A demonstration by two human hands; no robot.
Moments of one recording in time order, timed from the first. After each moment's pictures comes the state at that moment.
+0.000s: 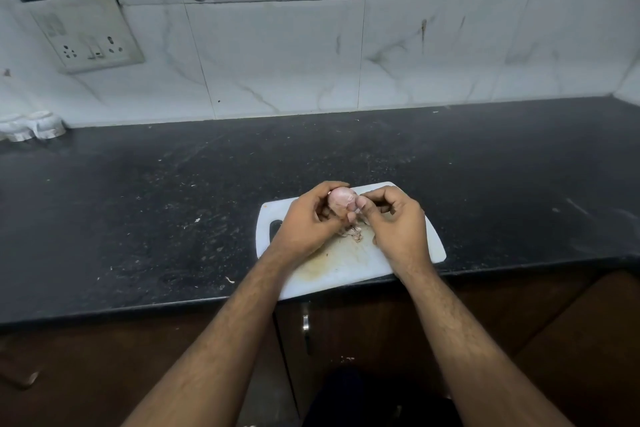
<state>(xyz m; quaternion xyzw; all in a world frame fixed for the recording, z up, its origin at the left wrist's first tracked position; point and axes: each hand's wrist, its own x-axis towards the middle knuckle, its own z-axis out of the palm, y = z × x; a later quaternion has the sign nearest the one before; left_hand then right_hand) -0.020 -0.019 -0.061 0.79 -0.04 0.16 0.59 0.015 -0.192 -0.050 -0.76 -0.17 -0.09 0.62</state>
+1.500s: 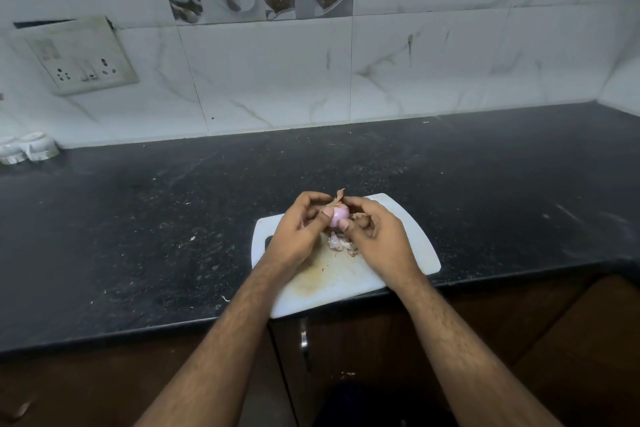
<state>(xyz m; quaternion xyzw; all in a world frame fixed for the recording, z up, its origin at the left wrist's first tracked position) -0.023 -0.016 -0.054 0.74 0.01 0.14 0.66 0.016 -0.186 -0.050 -0.78 -0.24 -0.04 0.58</state>
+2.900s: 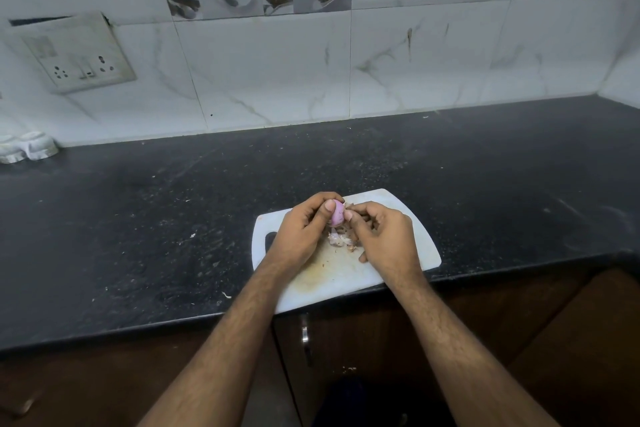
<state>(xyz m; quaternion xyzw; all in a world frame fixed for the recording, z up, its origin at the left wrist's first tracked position) -0.024 -0.020 -0.054 0.79 -0.04 0.17 0.59 -0.001 -0.189 -0.041 -0.80 -0.17 -0.06 0.57</state>
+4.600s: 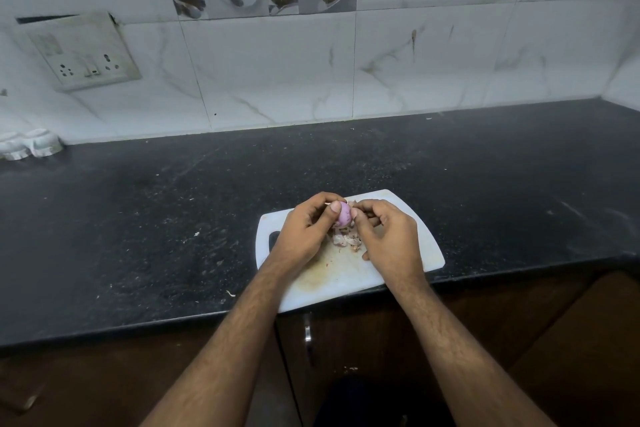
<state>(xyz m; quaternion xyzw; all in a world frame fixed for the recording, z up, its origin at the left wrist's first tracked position) -0.021 -0.020 -0.056 0.77 -0.05 0.17 0.61 -0.002 -0.186 -0.044 -0.80 -0.18 -0.13 0.56</state>
